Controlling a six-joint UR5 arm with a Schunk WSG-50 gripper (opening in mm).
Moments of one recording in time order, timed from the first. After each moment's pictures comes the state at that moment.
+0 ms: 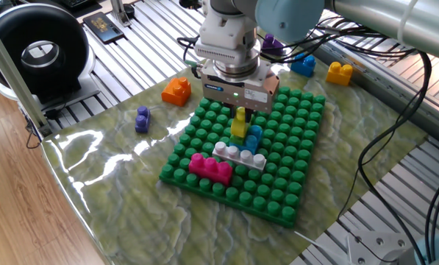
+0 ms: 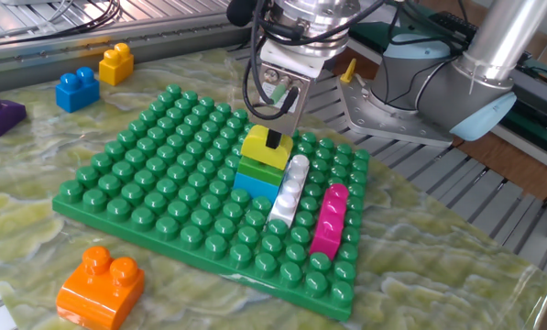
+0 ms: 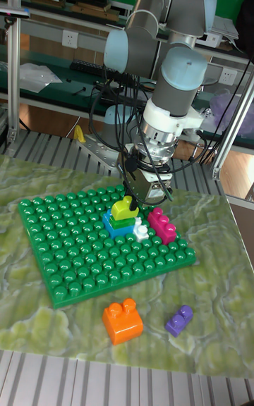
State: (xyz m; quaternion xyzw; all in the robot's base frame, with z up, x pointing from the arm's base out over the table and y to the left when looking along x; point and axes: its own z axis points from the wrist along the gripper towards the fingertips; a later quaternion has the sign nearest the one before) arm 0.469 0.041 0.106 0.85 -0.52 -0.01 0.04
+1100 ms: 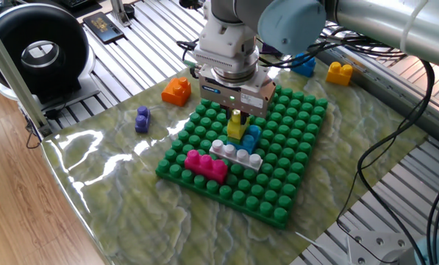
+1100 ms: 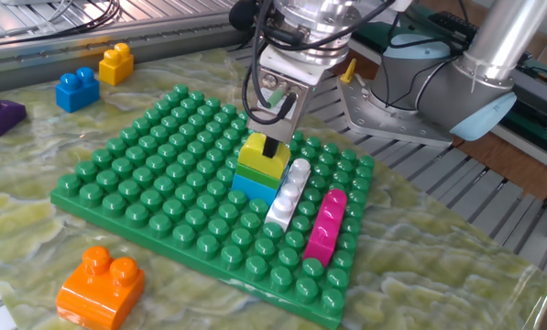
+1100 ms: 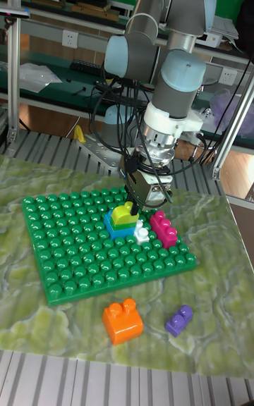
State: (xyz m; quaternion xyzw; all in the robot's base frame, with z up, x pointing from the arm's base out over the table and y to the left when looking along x) arm 0.473 0.044 0.099 0.84 -0.54 0.00 0.03
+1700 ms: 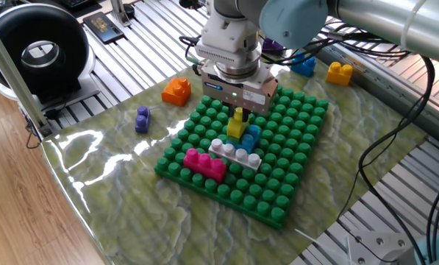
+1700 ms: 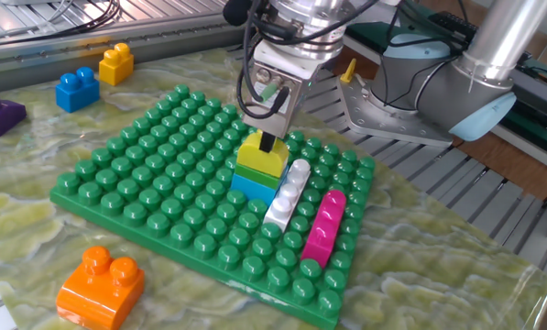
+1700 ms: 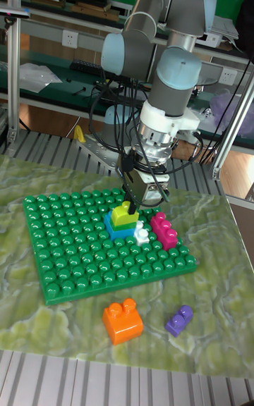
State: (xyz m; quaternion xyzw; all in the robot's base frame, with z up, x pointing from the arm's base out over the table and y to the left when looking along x) arm 0.478 0.040 0.101 0.84 -0.55 0.00 0.02
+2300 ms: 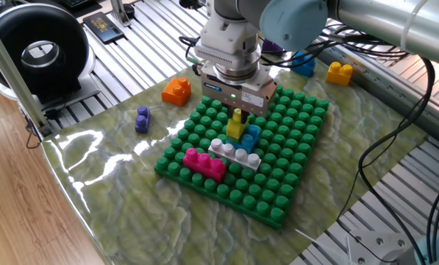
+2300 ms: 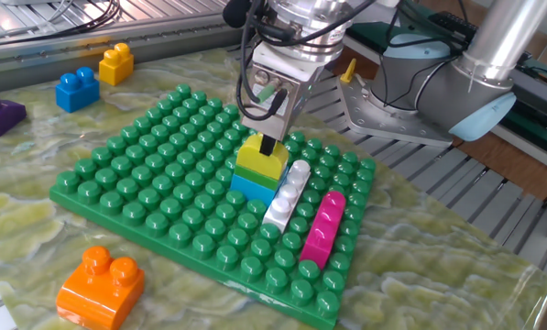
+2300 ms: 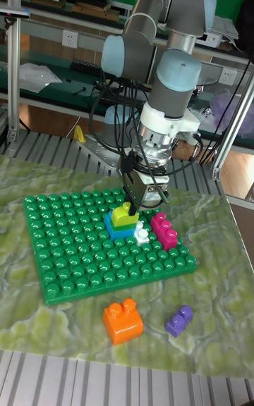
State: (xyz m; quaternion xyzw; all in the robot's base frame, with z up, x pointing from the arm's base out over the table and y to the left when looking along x) arm 0.478 0.041 0.097 0.83 -0.56 0.01 0.02
